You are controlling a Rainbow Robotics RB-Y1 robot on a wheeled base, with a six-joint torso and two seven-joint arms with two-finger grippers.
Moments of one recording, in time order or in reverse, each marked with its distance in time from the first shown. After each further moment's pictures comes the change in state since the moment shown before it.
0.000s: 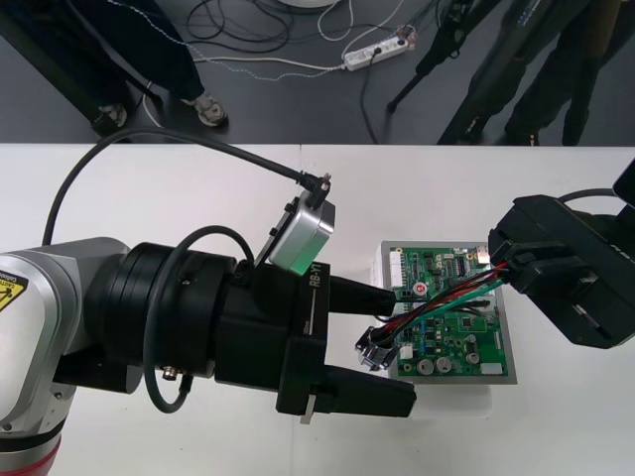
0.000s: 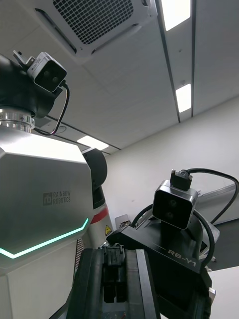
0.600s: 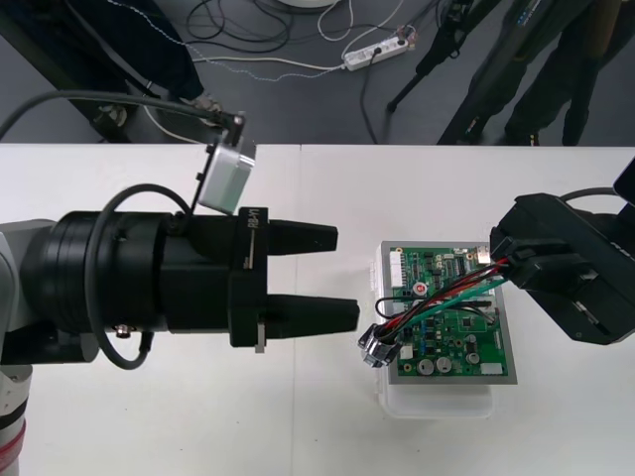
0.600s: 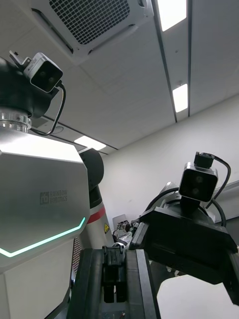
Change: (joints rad) right arm 0.000 0.000 -0.008 0.013 0.001 0.000 0.000; left arm 0.000 0.005 0.187 0.000 0.019 0.015 -0.015
